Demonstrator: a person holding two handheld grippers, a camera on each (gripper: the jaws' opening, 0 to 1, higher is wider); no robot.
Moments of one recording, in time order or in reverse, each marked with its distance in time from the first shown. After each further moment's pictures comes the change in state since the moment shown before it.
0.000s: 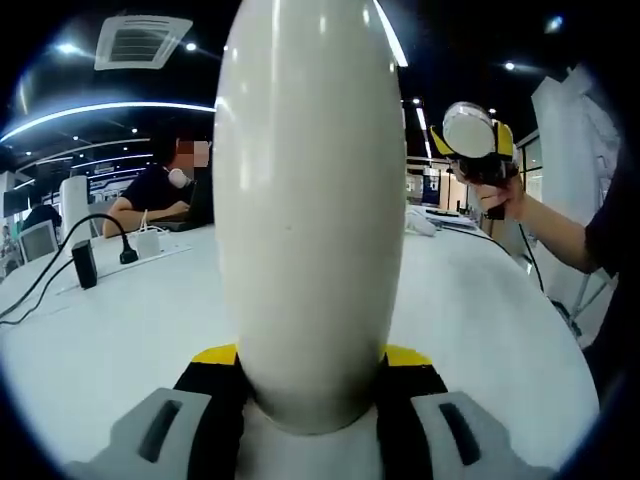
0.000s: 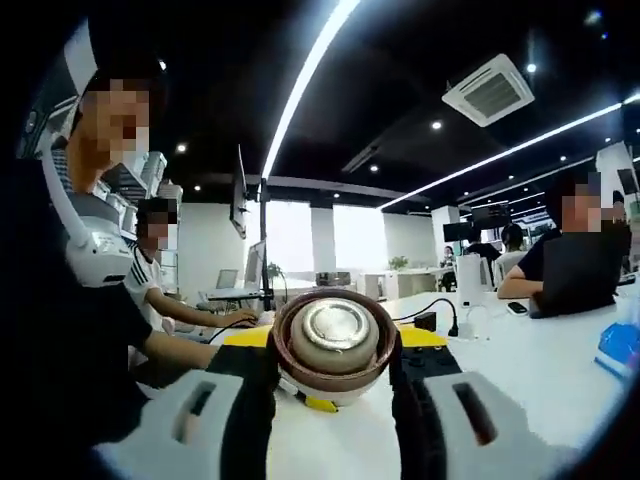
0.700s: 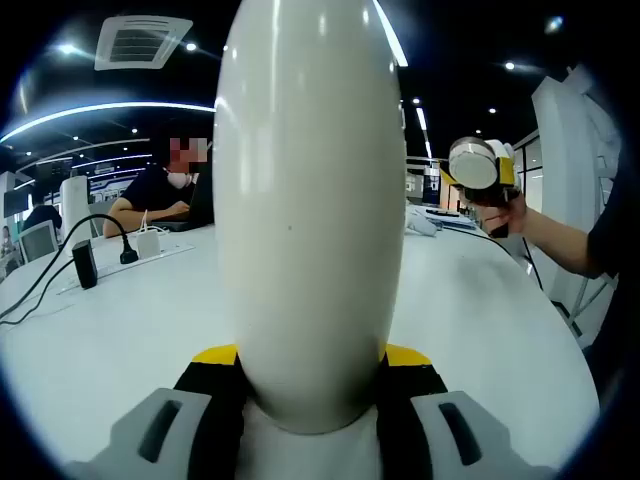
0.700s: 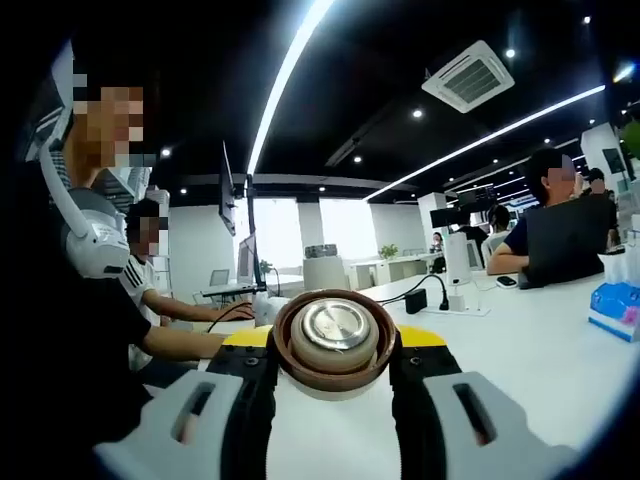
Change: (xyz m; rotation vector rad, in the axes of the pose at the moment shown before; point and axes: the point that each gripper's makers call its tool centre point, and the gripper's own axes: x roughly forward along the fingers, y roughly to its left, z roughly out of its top) left arm 0.000 0.000 0.000 0.000 0.000 0.003; right arm -0.022 -0.003 -0.035 0.066 0.037 -0.050
